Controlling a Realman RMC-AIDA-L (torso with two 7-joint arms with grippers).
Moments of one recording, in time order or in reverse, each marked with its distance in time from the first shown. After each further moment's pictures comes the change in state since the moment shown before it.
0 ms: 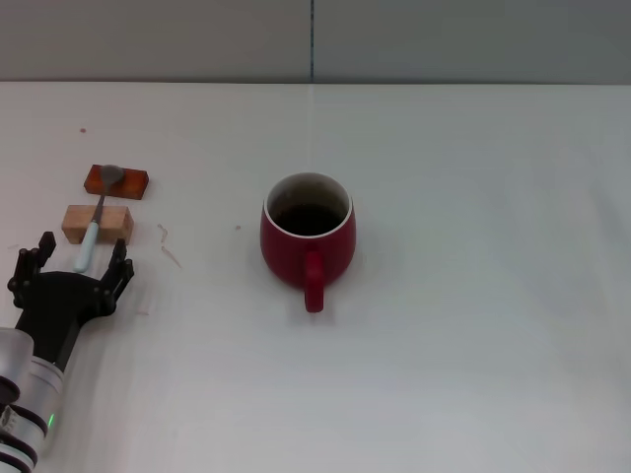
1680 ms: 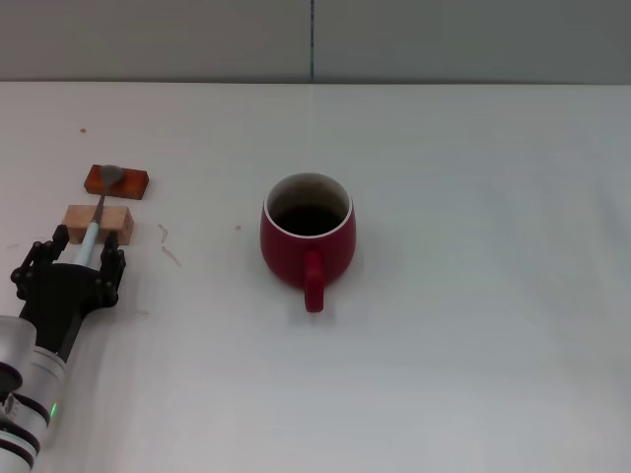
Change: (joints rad) left arm -0.012 -0.001 -0.020 0.021 0.012 -0.031 -0.010; right arm -0.003 0.002 0.000 0.000 0.000 -0.005 0.000
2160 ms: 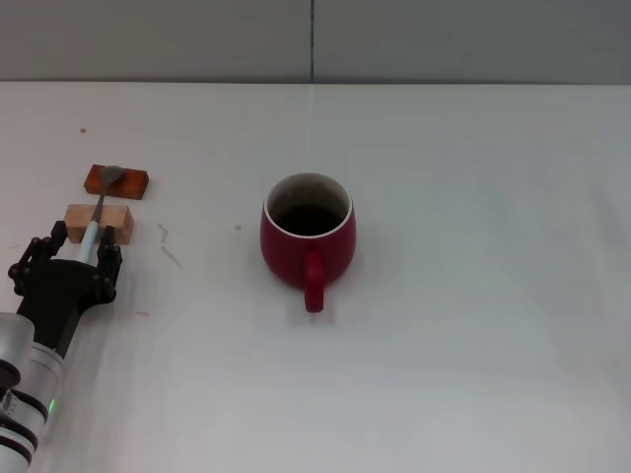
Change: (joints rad) left arm -0.002 0.001 0.000 0.012 0.000 -0.001 -0.003; right arm 0.002 0.001 0.000 0.003 0.000 0.002 0.000
